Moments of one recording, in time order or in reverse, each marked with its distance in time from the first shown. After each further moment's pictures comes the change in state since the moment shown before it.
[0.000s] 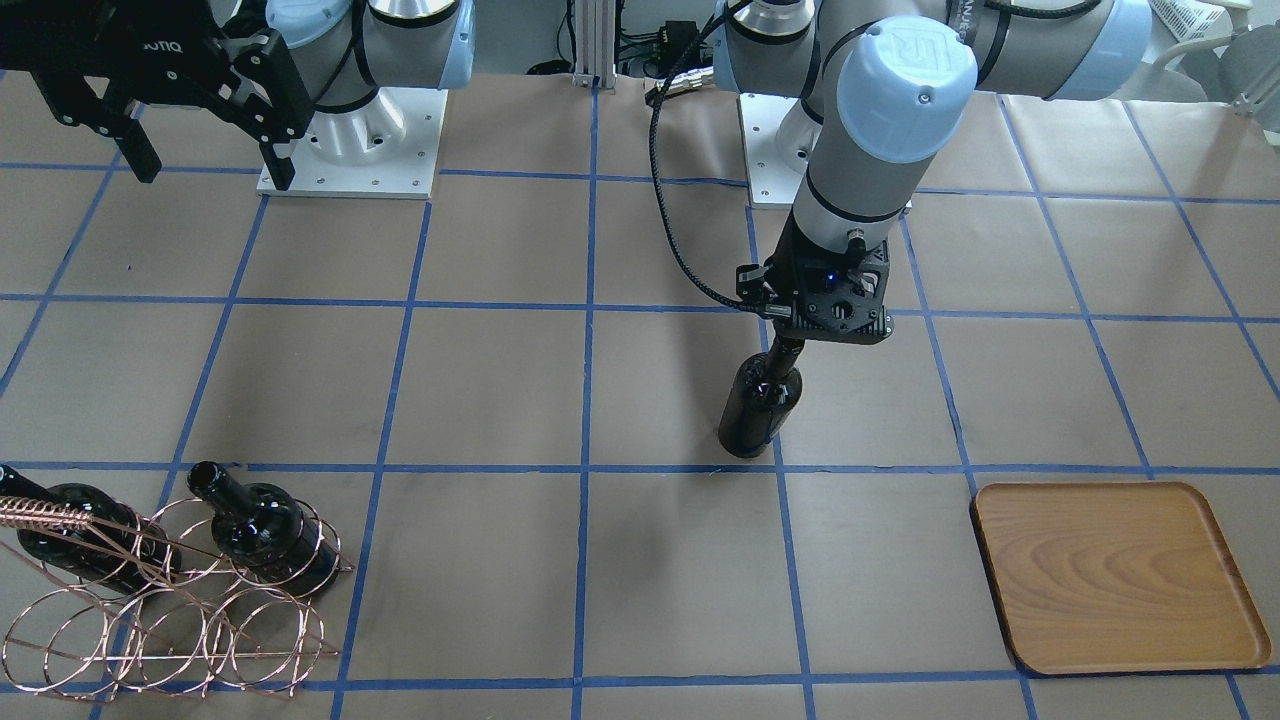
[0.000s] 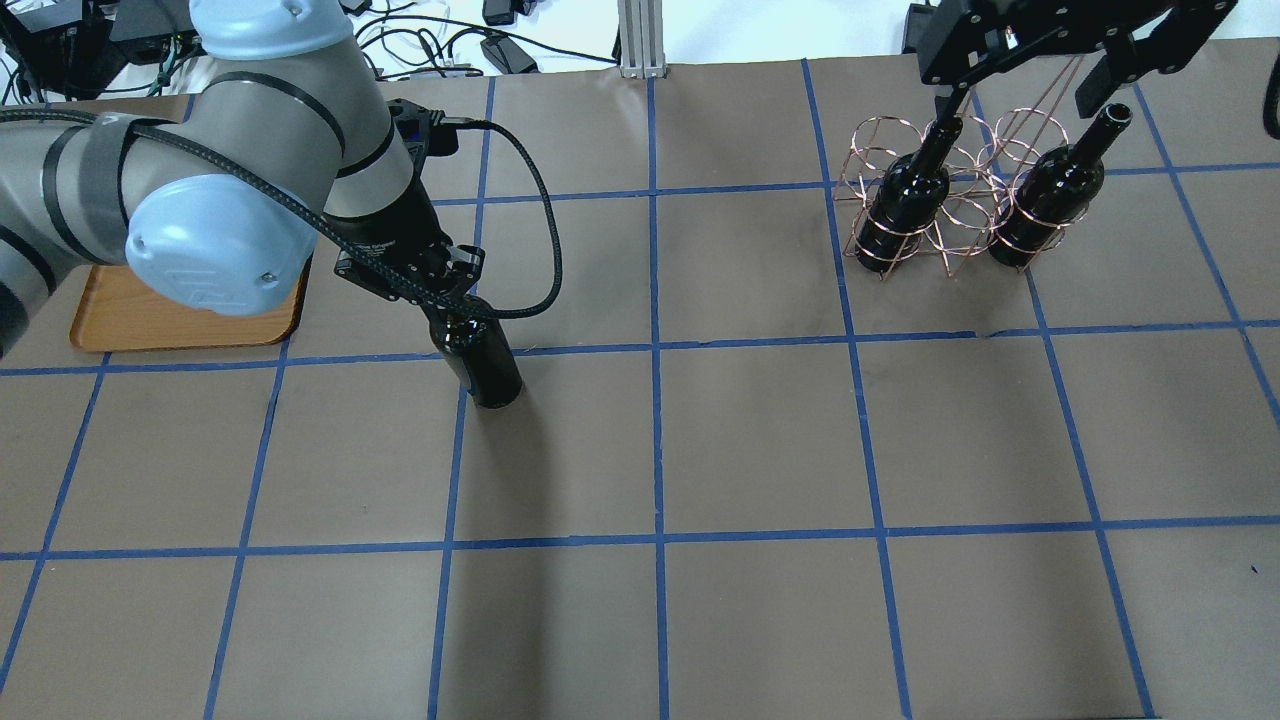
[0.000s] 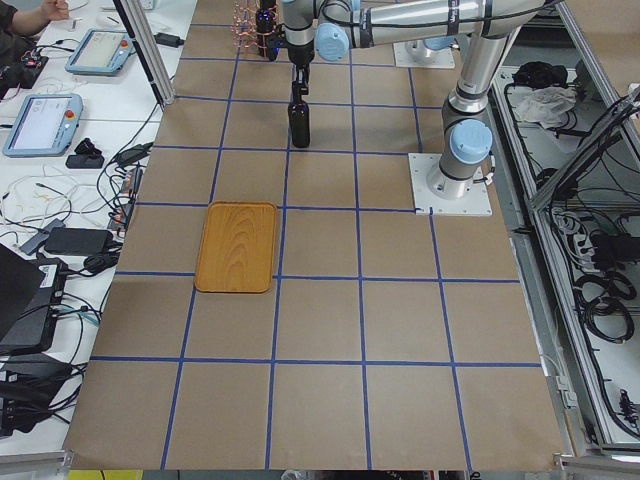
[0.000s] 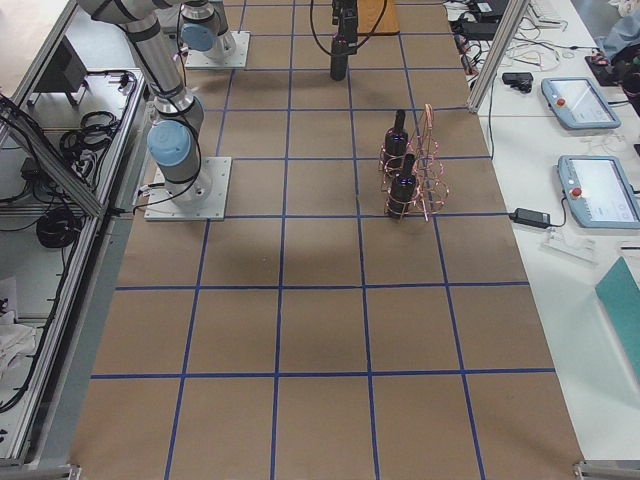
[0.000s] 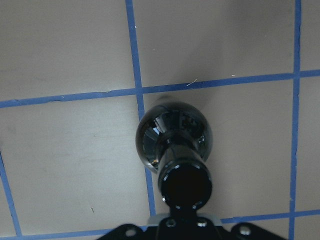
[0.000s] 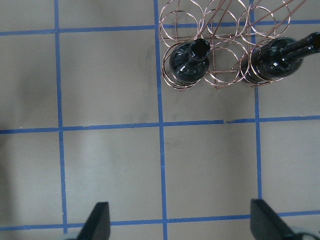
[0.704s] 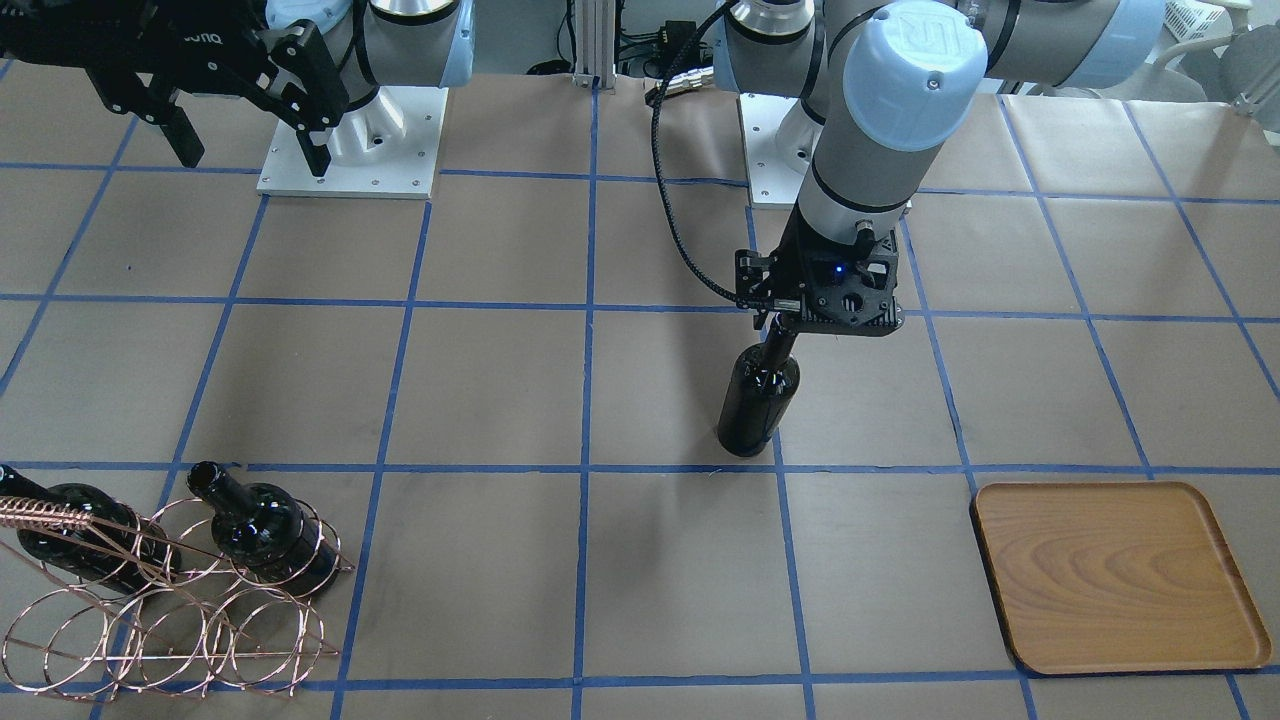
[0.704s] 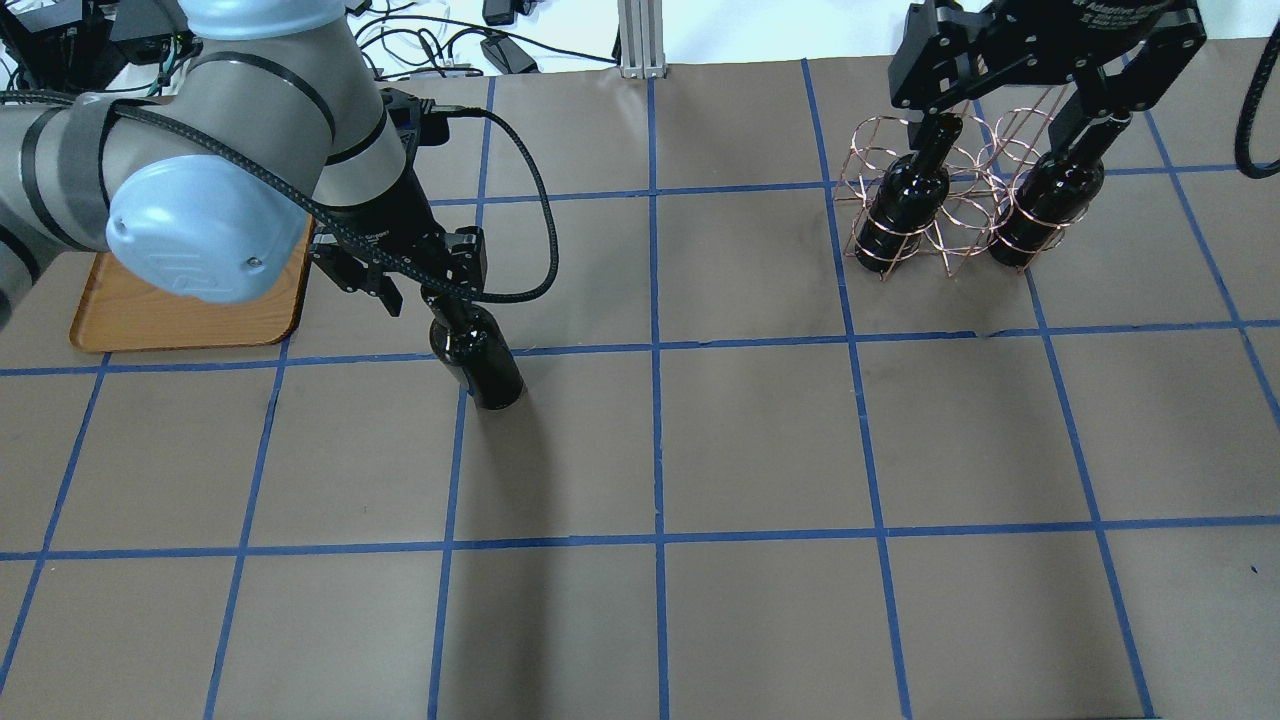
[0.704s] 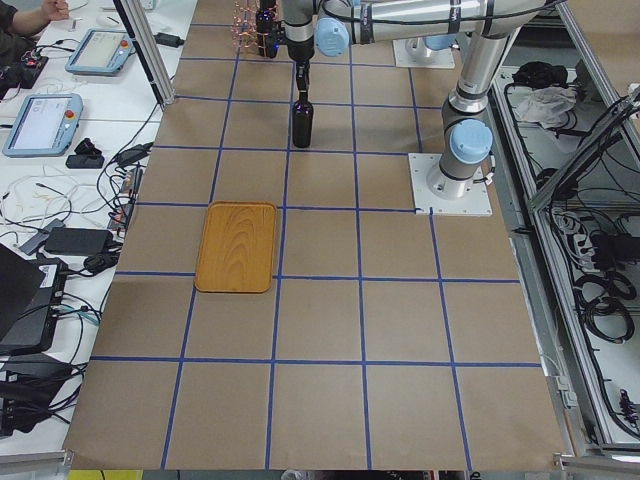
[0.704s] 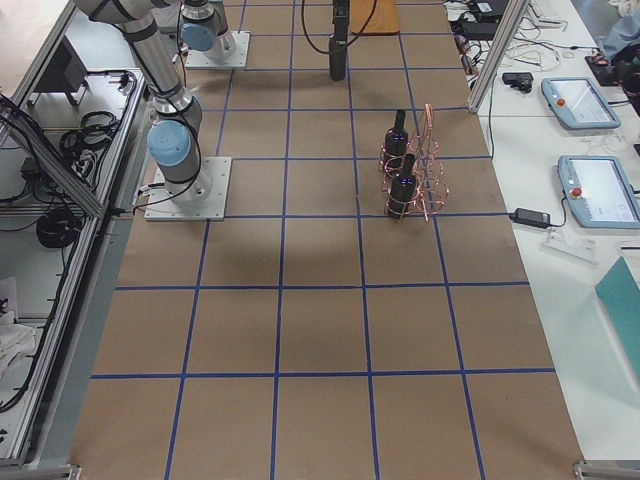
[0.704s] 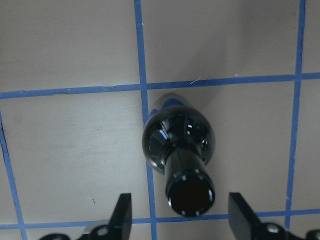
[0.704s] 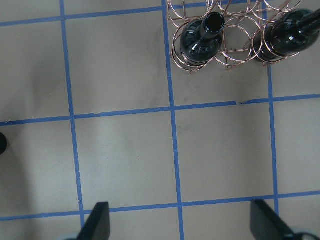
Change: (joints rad) left arm 0.001 0.007 0.016 -0.034 0.005 -0.036; right arm 0.031 -0.009 0.006 0.045 0.011 0.072
